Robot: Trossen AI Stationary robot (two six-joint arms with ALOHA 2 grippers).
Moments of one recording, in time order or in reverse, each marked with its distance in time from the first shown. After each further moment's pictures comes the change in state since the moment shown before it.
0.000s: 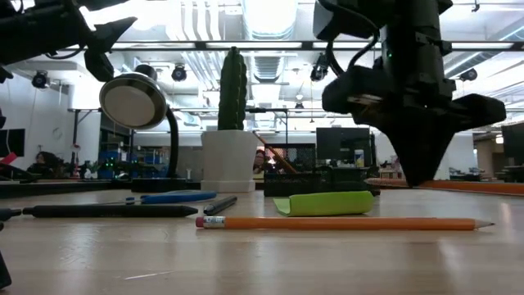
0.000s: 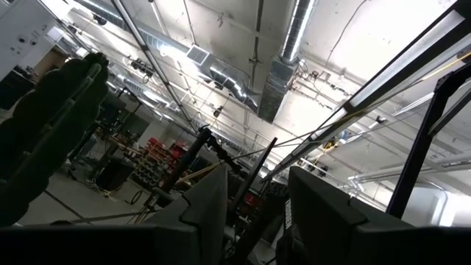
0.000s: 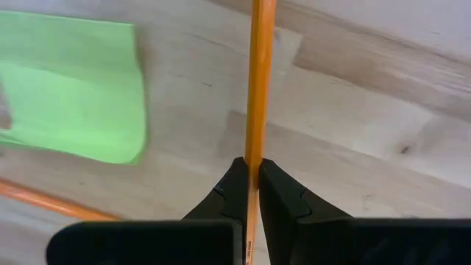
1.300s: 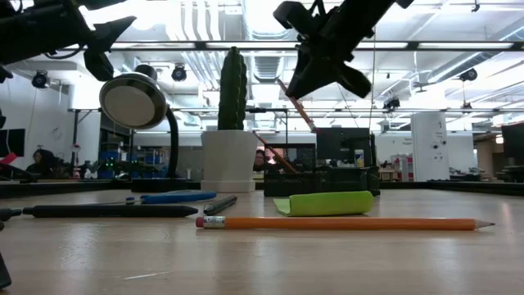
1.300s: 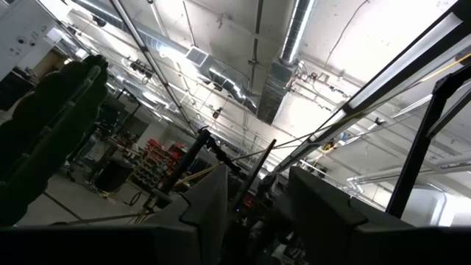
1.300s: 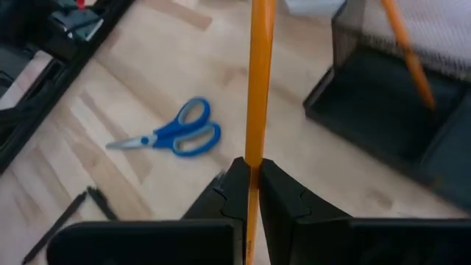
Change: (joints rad) left arm 0.000 -0.007 0.000 0.000 0.000 0.000; right arm -0.229 -0.235 -0.002 0.402 0.416 -0.602
